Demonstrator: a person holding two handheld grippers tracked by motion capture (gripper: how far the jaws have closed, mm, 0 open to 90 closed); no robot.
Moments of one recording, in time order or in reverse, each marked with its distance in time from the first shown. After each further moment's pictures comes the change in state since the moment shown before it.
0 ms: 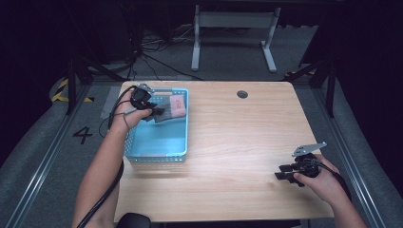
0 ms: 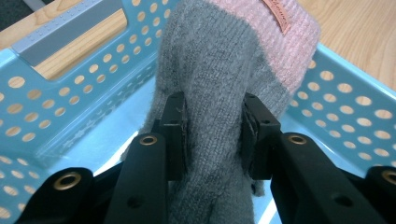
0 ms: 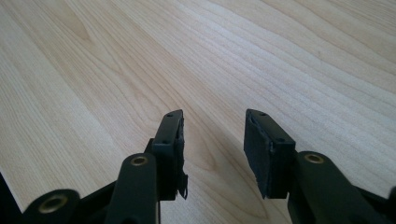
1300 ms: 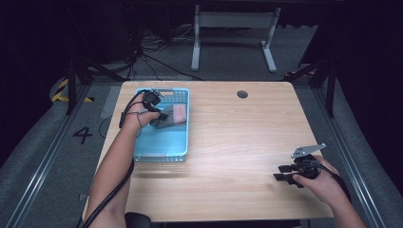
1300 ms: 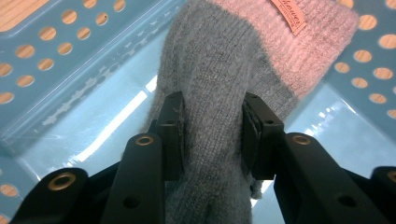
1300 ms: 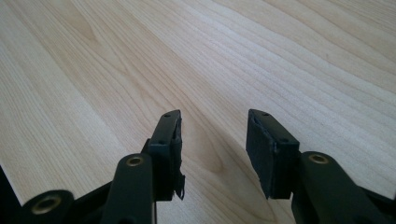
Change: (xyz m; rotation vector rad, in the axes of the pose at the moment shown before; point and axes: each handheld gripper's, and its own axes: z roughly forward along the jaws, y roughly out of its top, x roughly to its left) left arm 0.007 0.003 0.048 0.192 0.034 -0.028; right arm 0.005 -0.001 0.001 -0.011 0.001 -0.011
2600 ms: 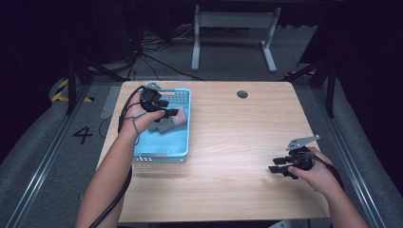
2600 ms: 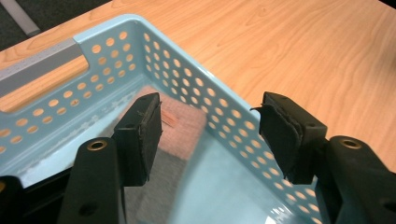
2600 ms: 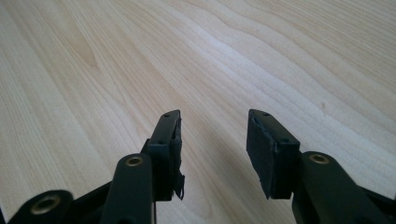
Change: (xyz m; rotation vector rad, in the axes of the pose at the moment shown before) left arm -0.064 0.002 -0.069 -0.304 -0.060 -0.014; right arm -0.010 0.024 0.009 -0.020 0.032 -0.055
